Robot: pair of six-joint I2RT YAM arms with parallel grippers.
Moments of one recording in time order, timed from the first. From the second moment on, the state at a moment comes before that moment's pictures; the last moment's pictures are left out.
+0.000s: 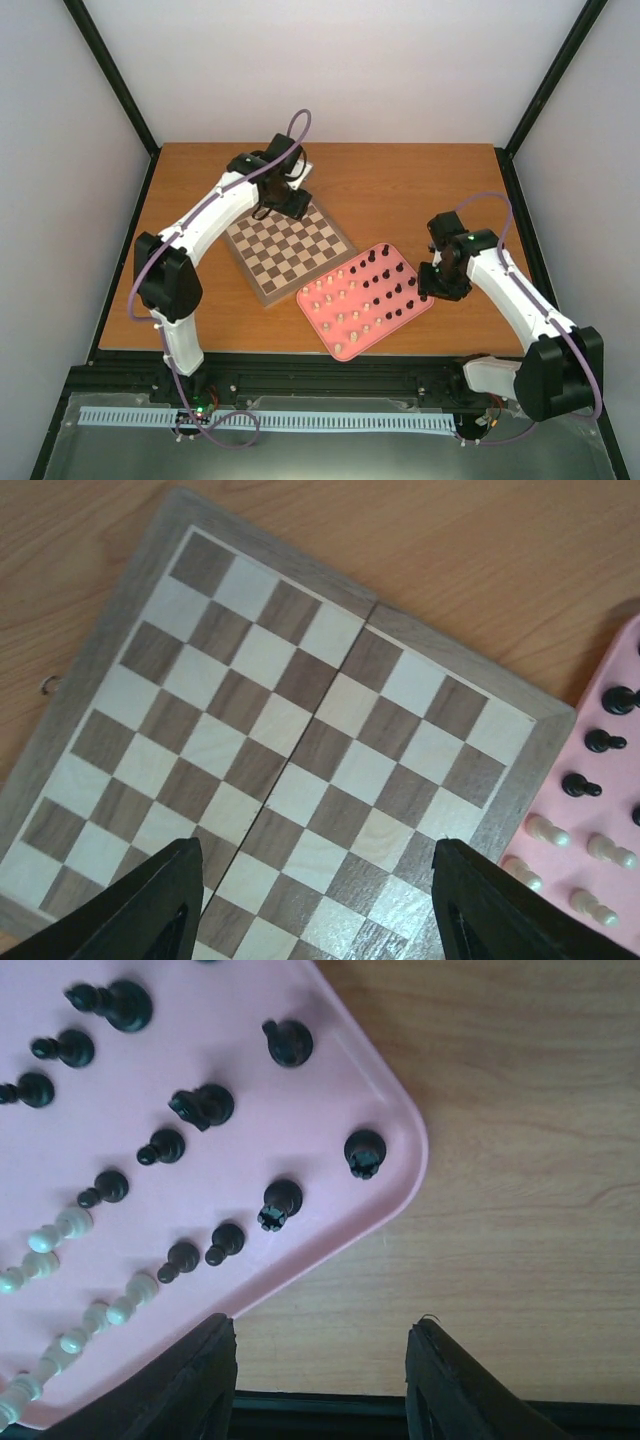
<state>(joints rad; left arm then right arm) -0.53 1.86 1.76 -1.02 0.00 -0.07 0.26 1.22 0.94 -1.14 -0.08 0.39</state>
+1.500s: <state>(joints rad) -0.52 1.83 1.70 -1.01 -0.05 -0.08 0.20 1.57 0.93 -0.95 -0.06 0.32</state>
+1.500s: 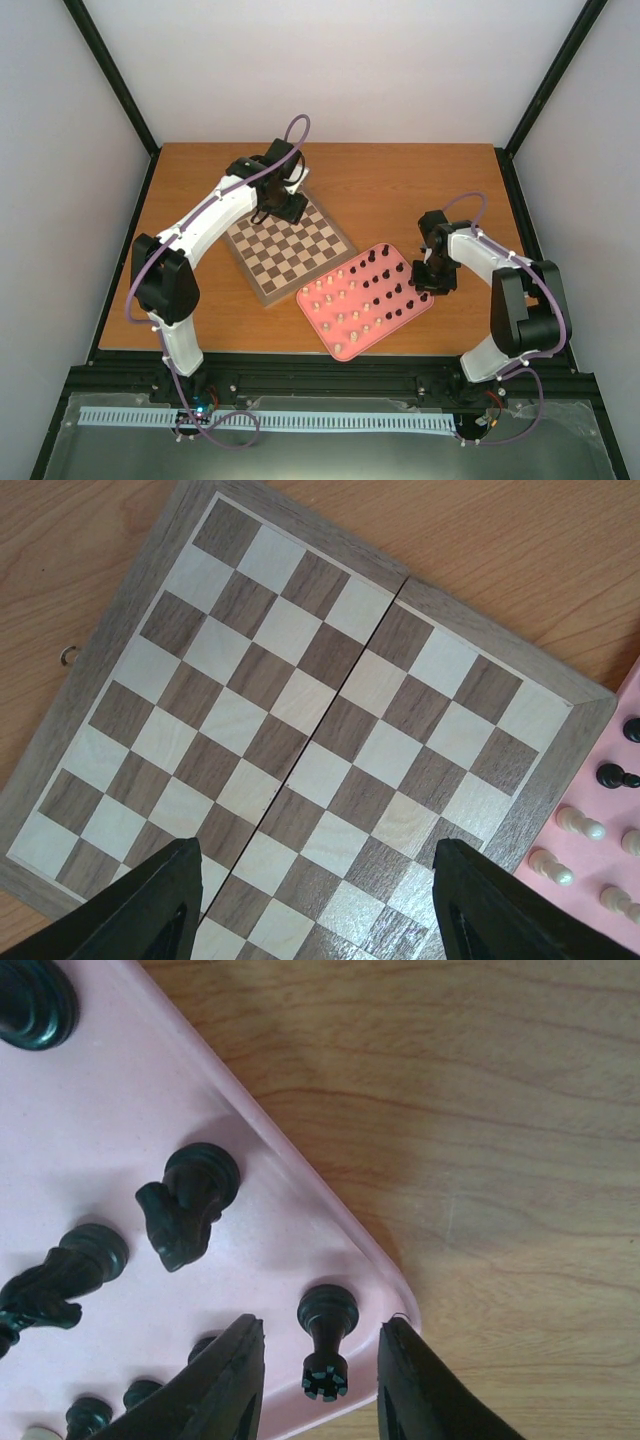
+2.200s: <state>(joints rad) -0.52 1.83 1.70 -1.01 -0.06 -0.08 0.20 1.59 0.93 -0.95 -0.06 0.31</state>
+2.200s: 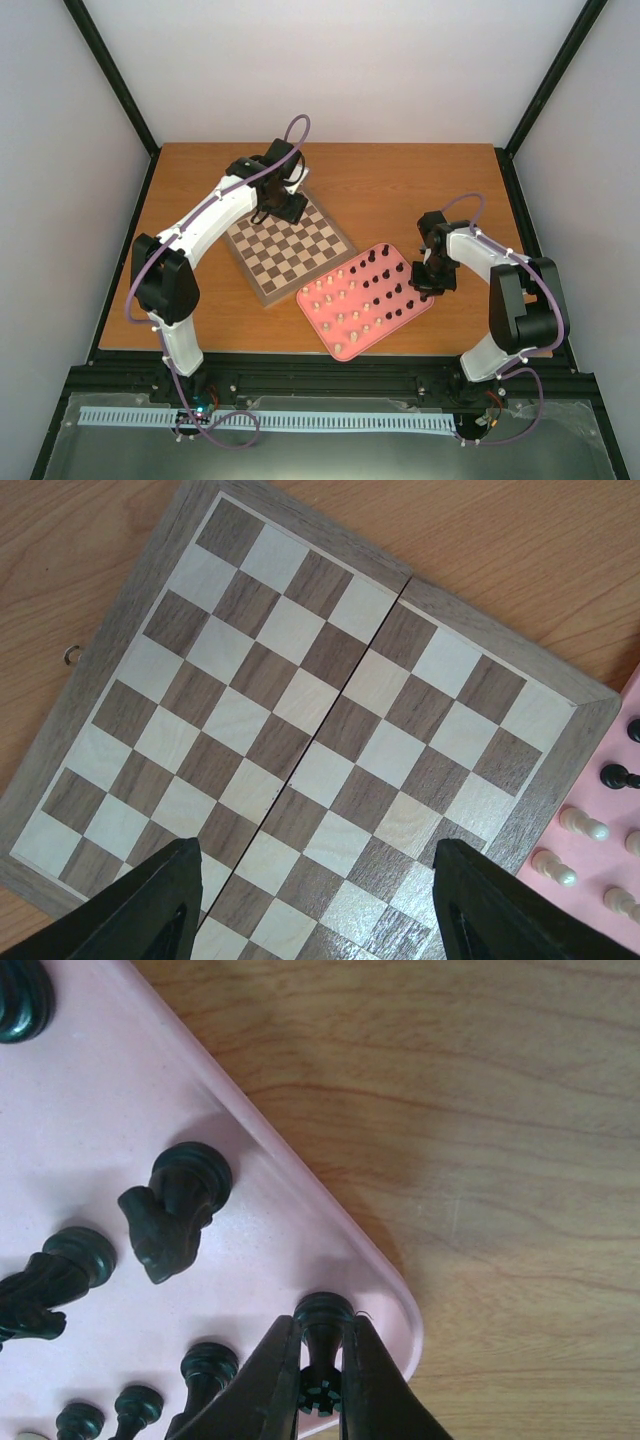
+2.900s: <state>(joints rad) -0.43 1.79 1.68 -1.01 -0.04 -0.11 0.21 1.55 1.26 -1.13 -0.08 0.31</state>
